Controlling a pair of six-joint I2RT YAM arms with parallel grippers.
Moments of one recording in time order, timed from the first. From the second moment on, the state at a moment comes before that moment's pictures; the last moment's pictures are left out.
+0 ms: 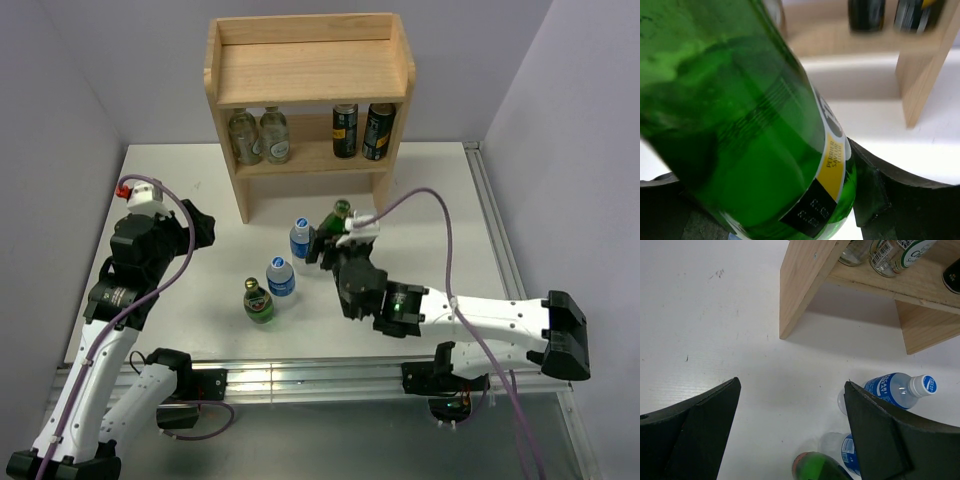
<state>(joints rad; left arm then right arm) -0.22 0.72 0.88 -0.48 -0.10 -0.41 1.27 1.15 0.80 0.27 1.10 0.25</state>
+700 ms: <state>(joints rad) -0.22 0.70 0.88 -0.48 -0.10 -0.41 0.74 1.64 1.95 -0.06 0.80 -0.07</state>
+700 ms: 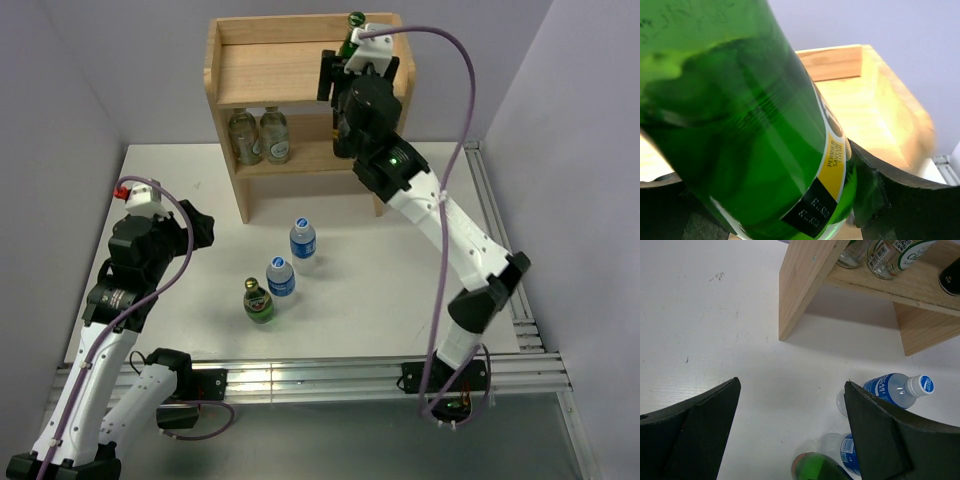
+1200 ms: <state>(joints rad) -0.22 0.70 0.88 -0.48 -0.10 -0.41 0.57 1.92 2.29 -0.23 0.71 -0.07</state>
